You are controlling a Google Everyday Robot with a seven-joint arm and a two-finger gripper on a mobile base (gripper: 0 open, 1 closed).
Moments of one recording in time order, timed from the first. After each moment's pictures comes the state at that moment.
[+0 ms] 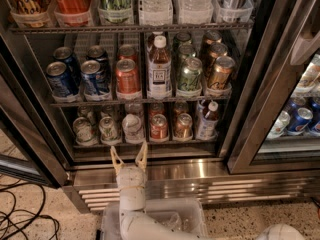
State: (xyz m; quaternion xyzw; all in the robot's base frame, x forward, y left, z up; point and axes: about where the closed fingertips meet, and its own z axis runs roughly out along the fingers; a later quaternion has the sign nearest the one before) arm 0.595 0.084 0.595 -0.06 0.63 -0.01 0.77
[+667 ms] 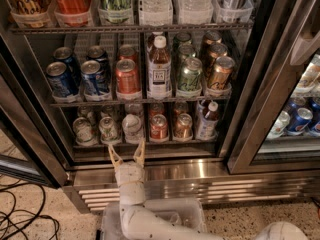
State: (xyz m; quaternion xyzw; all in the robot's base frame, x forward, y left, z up) arm 0.608 0.090 0.597 -0.07 0.64 0.02 0.77
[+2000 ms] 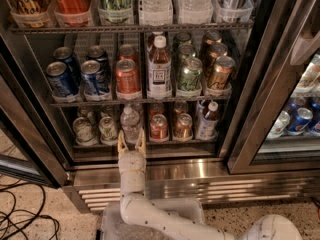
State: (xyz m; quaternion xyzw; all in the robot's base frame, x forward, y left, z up) arm 0.647 0.076 0.604 -0.04 0.62 -0.02 0.78
